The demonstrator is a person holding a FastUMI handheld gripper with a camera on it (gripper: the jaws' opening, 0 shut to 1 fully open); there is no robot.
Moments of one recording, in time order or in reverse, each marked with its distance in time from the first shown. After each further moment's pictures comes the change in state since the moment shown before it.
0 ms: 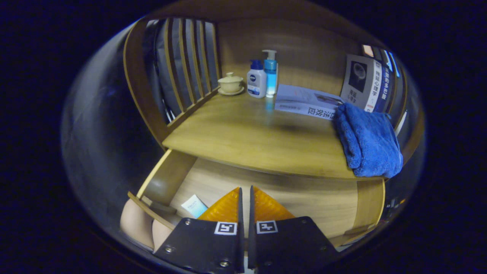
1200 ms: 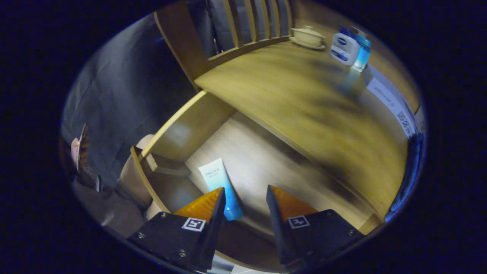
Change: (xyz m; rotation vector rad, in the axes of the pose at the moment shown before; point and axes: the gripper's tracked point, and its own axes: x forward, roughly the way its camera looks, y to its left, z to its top) arm 0.045 0.073 -0.049 -0.338 0.432 0.379
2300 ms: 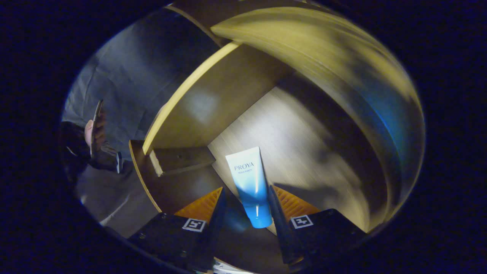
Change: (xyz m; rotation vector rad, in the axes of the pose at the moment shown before) arm 0.035 0.034 -0.016 -0.072 0.364 0.206
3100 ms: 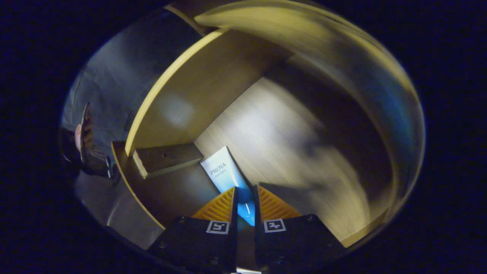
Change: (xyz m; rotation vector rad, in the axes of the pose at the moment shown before) arm -0.002 -0.020 0.005 0.036 -0.041 -0.165
